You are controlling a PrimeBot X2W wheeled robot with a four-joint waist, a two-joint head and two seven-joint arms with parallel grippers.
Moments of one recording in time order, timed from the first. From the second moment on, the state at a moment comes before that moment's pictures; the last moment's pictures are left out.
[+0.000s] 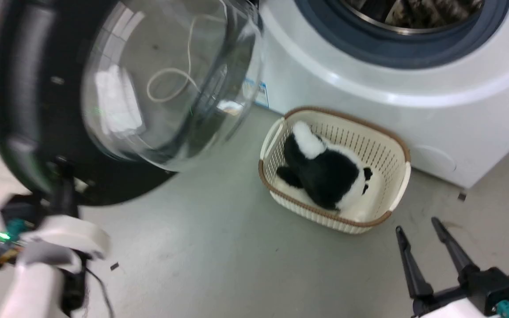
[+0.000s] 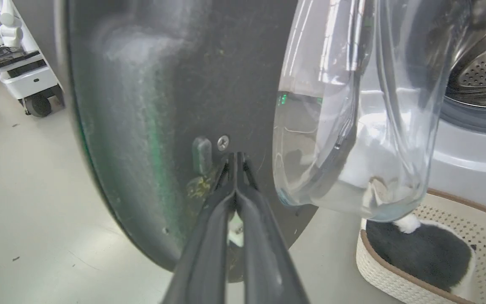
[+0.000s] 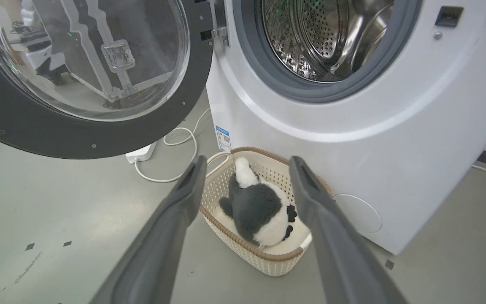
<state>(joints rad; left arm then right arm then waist) -0.27 0.33 -0.07 0.26 -0.34 0.13 -0.17 0.06 -0.06 -0.01 0.01 0.00 0.13 -0.26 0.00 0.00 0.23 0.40</state>
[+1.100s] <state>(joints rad) -0.49 0.43 0.03 0.45 -0.34 0.04 -0.26 -0.01 -0.08 -0.09 -0.01 -0.02 0.13 -0.26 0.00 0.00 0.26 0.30</state>
